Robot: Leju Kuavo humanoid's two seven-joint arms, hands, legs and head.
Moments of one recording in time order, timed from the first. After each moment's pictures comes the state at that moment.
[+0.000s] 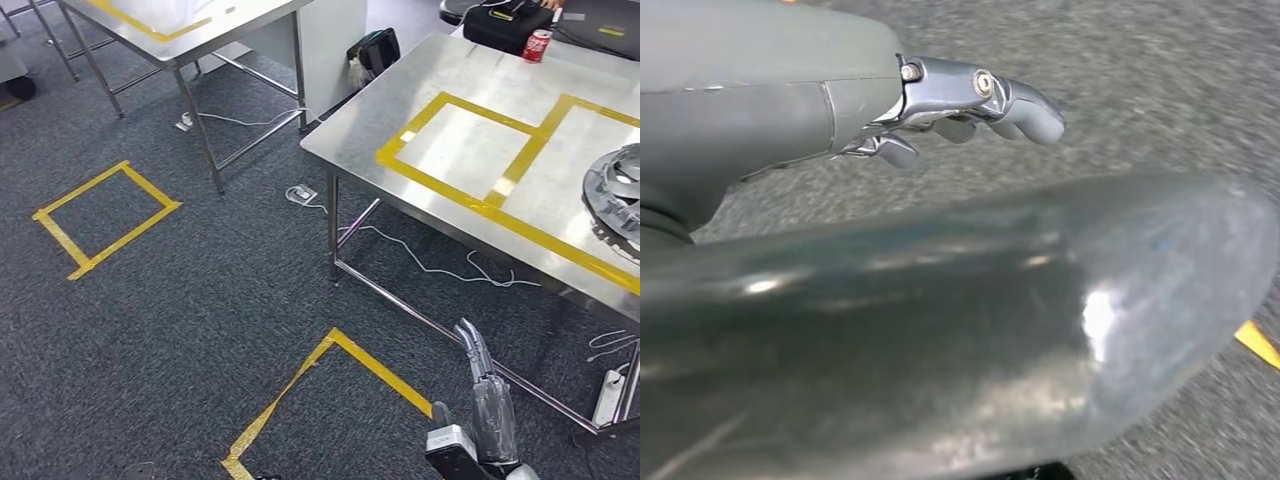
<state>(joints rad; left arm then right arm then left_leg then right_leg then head) -0.05 -0.20 0.95 -0.23 -0.98 0.22 -0.38 0.36 -0.19 0.43 -1.78 0.63 -0.61 -0.20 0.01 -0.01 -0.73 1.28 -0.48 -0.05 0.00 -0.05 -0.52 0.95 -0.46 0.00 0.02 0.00</state>
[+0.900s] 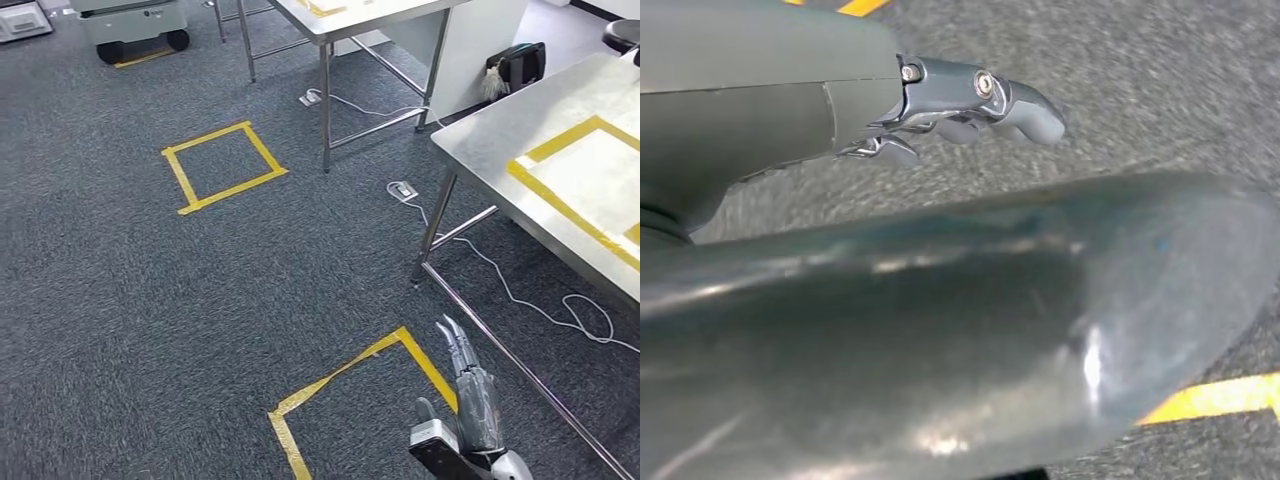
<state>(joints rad) -0.04 -0.21 0.99 -0.23 -0.98 0.25 -0.36 0.29 -0.21 0.47 -1.70 0.65 -0.60 -0.21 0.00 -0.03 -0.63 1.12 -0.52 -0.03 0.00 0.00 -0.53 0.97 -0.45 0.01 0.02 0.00</state>
